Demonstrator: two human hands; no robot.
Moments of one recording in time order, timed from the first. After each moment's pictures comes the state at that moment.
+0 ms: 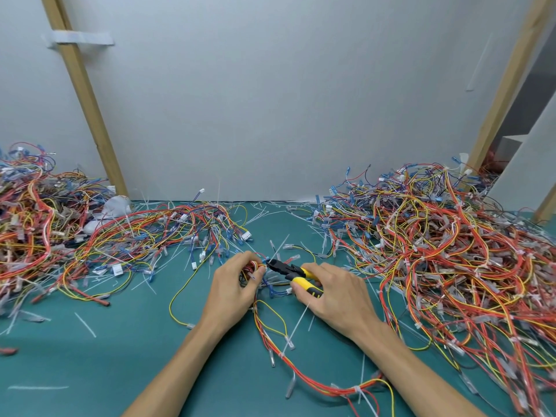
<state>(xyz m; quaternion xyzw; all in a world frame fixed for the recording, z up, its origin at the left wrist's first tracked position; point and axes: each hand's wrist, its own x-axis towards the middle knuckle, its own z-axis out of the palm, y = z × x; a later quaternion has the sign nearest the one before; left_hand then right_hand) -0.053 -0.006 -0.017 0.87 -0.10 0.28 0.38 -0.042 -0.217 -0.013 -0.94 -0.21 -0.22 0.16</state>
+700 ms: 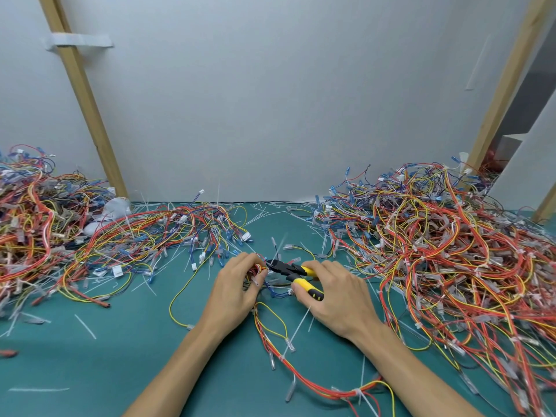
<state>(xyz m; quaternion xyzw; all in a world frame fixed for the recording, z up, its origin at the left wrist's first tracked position) -0.056 -0.006 -0.014 0.89 -0.16 0.27 0.34 -0.042 -0.217 -0.016 -0.94 -0.20 -0.23 0.17</state>
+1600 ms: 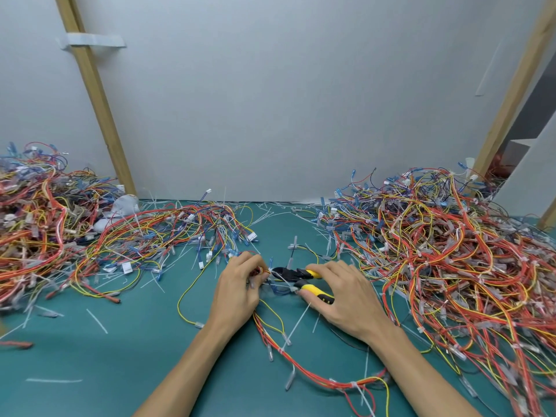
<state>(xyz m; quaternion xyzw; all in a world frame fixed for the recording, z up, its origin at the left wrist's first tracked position) -0.057 -0.006 -0.013 0.88 -0.12 0.29 0.36 -0.040 -0.228 -0.010 -0.93 -0.26 -0.21 0.17</state>
